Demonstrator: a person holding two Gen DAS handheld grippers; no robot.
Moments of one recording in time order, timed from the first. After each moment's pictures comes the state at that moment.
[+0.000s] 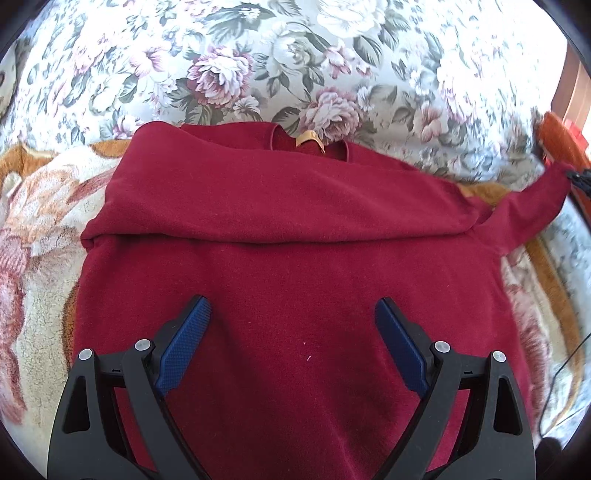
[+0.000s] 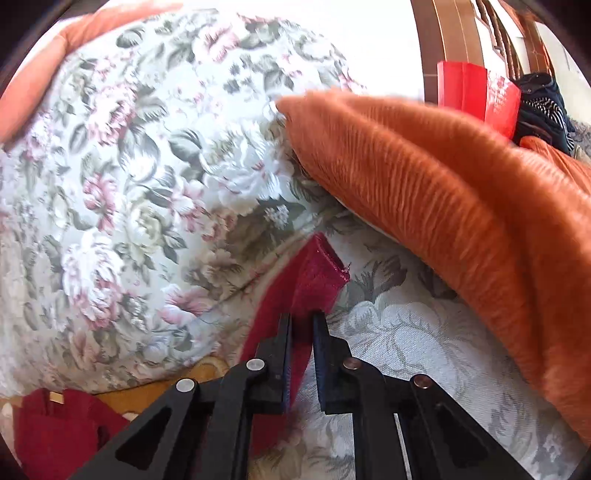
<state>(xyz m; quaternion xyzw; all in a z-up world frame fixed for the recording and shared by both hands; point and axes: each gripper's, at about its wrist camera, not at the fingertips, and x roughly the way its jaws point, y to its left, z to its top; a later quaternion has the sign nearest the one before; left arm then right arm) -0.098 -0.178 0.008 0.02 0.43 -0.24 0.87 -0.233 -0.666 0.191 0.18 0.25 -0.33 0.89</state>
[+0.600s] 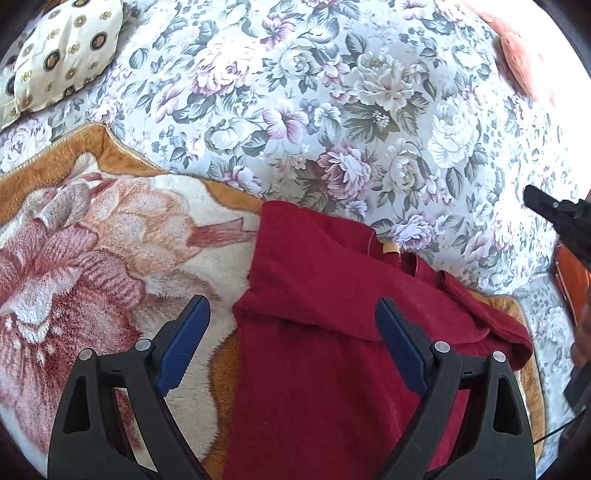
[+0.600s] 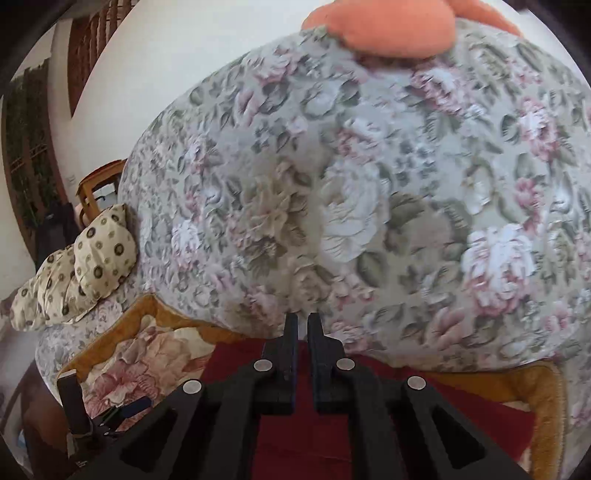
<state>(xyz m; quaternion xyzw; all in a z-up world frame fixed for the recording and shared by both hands) -0.057 -0.065 0.063 -0.11 0.38 -0.15 0.91 -0.070 -0.317 0.221 0.13 0.29 0.08 0.94</state>
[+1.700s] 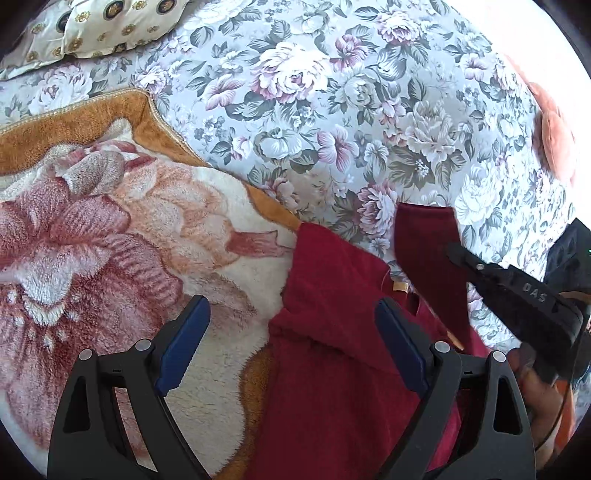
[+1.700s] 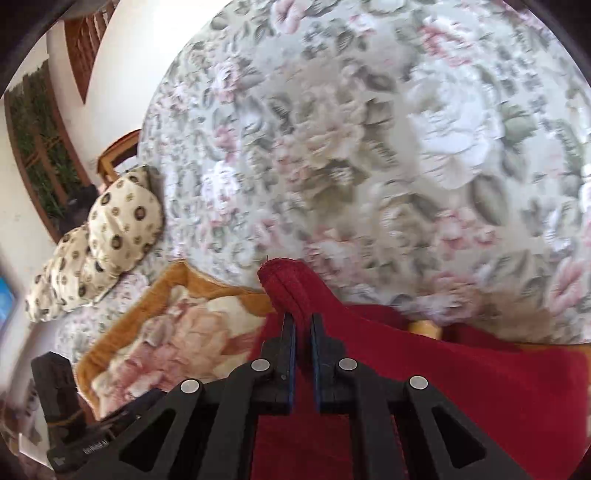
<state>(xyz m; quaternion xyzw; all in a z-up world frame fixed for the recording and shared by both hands) -0.047 -0.011 0.067 -0.22 0.38 -0.12 0.89 0.002 -0.275 0.144 0.19 0.34 0.17 0.90</state>
